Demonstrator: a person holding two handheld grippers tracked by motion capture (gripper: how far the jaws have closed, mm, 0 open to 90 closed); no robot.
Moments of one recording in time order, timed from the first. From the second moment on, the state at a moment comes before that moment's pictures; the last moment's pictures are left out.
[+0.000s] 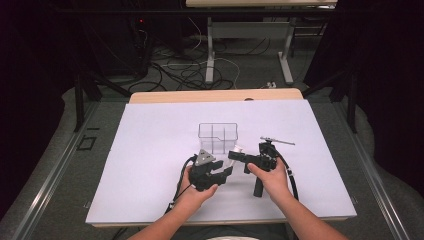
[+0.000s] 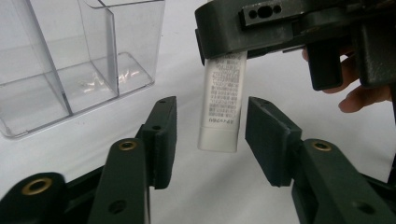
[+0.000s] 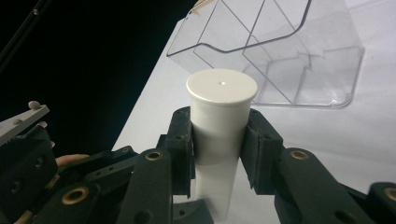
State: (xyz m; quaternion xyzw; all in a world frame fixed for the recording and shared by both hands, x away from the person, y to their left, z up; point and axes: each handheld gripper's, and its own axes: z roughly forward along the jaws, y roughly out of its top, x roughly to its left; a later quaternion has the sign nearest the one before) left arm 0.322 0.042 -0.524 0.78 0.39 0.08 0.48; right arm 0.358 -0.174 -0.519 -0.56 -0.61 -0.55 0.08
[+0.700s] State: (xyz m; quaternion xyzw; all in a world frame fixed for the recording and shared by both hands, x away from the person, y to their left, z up) left arm 0.333 0.045 -0.532 0.80 0.39 0.10 0.45; right arm 0.361 -0.185 -0.511 -0.55 -0.62 -0.56 0.00
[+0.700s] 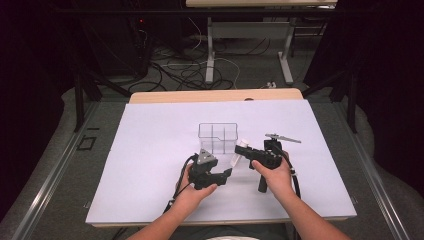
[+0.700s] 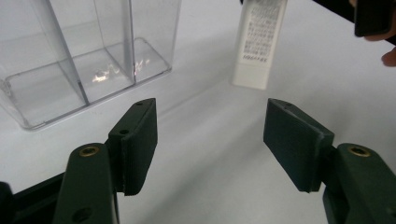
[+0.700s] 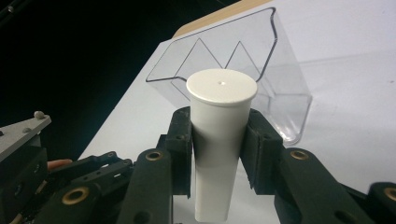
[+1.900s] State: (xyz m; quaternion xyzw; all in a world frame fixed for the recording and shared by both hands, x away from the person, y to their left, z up) left arm 0.361 0.163 -0.507 0.72 0.51 0.17 0.43; right arm 0.394 -0.170 -0.455 -0.44 -0.68 -0.55 -0.21
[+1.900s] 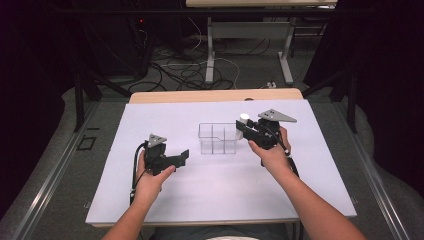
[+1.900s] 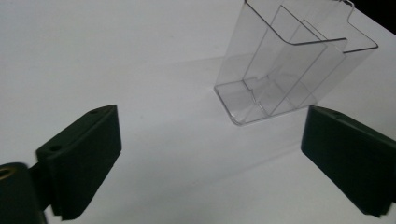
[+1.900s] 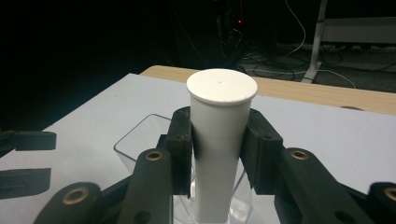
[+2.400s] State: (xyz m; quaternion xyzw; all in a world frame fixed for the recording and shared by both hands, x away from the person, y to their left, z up) left arm 0.367 0.176 -0.516 0.71 0.53 0.18 0.42; right arm 0.418 -0.140 -0.463 -0.43 -0.70 -0.52 -0.23
